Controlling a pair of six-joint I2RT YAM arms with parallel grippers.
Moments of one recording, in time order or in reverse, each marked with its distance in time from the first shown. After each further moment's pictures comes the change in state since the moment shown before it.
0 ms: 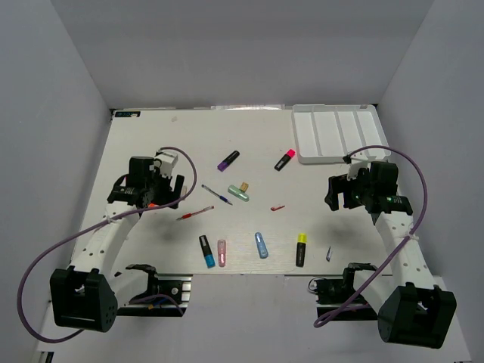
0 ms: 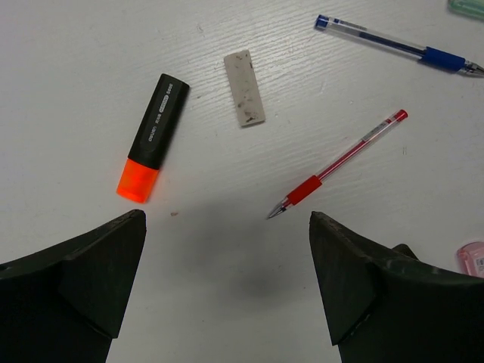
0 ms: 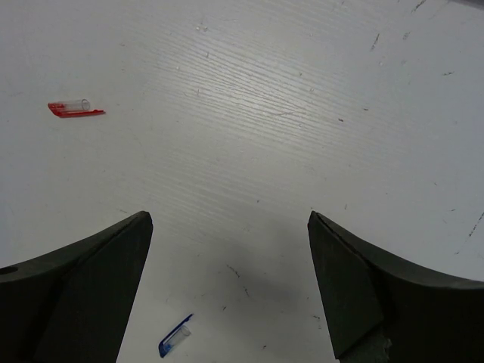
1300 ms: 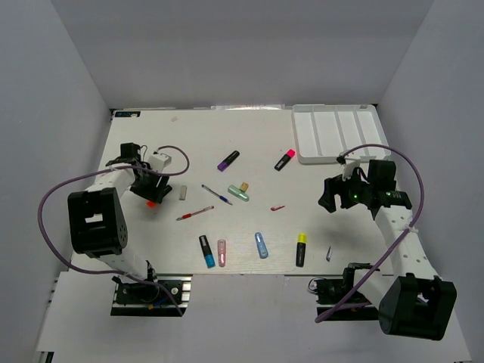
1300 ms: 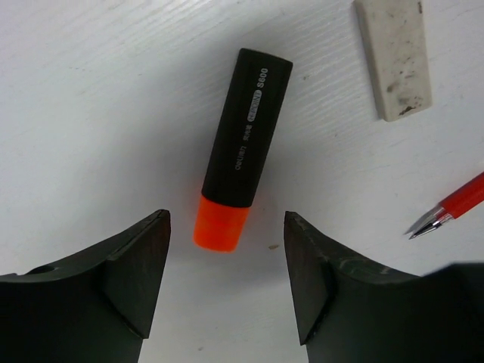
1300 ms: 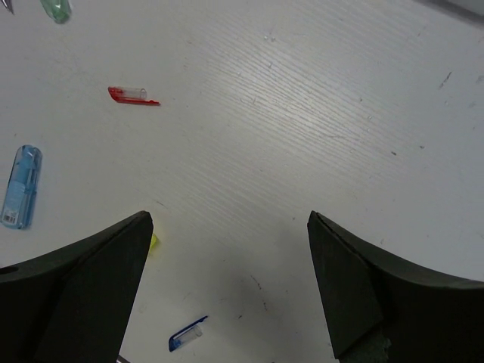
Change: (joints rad) left arm 0.259 0.551 0.221 -0.061 0.119 0.400; right arm 0.000 0.055 0.018 -0.031 -0.166 -0.086
